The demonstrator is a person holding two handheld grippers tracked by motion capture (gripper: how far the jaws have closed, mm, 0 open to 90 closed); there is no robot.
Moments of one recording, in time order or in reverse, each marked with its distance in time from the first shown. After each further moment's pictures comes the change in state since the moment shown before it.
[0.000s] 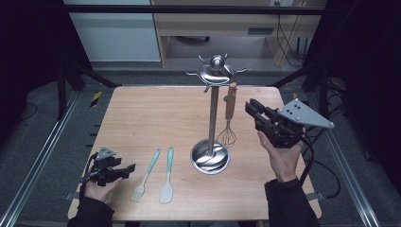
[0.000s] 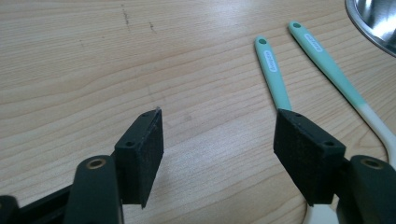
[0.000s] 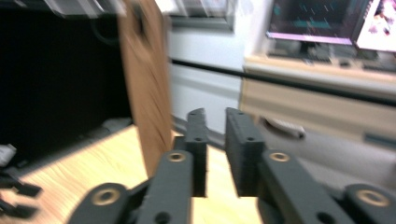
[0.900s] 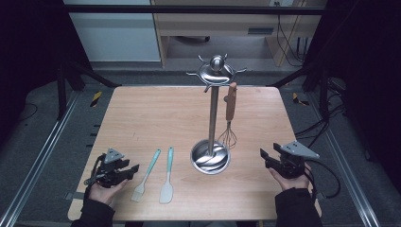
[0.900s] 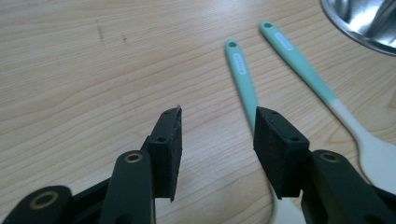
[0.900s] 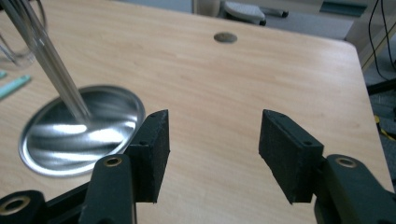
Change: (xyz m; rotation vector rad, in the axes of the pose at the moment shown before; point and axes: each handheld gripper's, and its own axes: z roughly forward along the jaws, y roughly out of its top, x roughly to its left) left arm -0.030 0.005 -0.002 0.001 0.008 0.091; right arm -0.052 -0.160 -0.014 0.377 -0.174 0.077
